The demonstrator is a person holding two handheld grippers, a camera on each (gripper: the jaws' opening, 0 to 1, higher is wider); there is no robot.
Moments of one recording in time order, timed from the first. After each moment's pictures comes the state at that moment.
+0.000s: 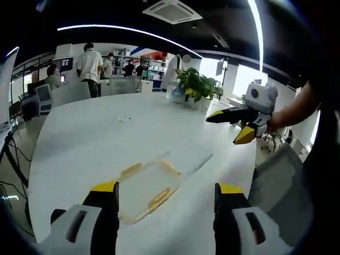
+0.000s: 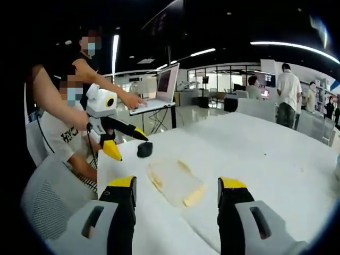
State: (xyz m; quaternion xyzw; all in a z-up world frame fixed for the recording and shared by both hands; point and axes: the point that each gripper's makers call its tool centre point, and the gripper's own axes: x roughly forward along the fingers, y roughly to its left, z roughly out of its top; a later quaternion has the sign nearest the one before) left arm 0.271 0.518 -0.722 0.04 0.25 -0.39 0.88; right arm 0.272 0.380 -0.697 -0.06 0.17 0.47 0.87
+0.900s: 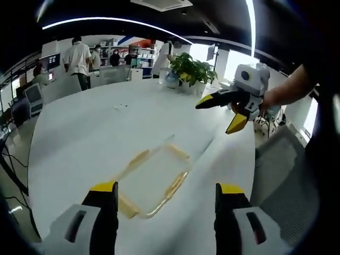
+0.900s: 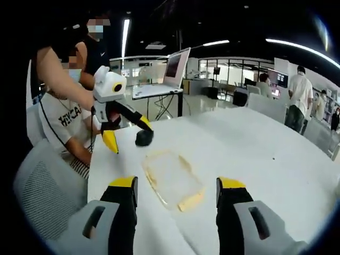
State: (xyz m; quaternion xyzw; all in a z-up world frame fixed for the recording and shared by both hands) left arm 0.285 0.539 -0.753 0.09 0.30 -0.43 0.85; right arm 0.296 0.406 -0.721 -0.12 0.20 0.50 0.84
